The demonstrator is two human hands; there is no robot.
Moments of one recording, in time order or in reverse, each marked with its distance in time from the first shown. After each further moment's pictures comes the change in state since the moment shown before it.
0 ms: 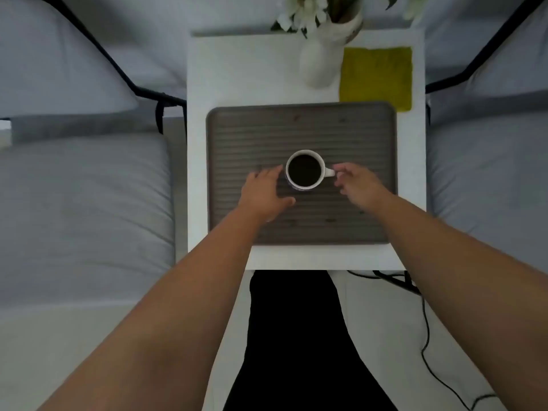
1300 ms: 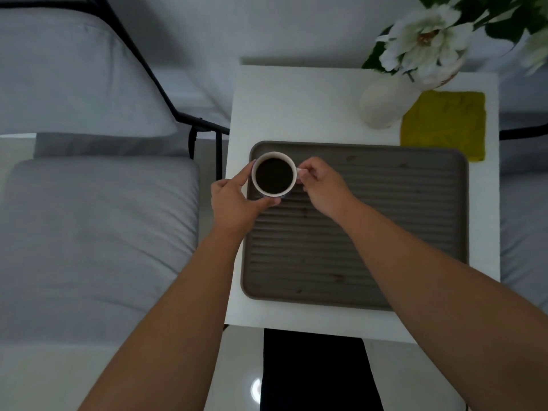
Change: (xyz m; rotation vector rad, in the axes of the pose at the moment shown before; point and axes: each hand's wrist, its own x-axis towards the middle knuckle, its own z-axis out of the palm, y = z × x) left_hand 0.045 -0.125 -0.060 -0.407 0.475 -0.110; right_hand 0.087 -0.122 0.116 -0.009 0.015 -0.260
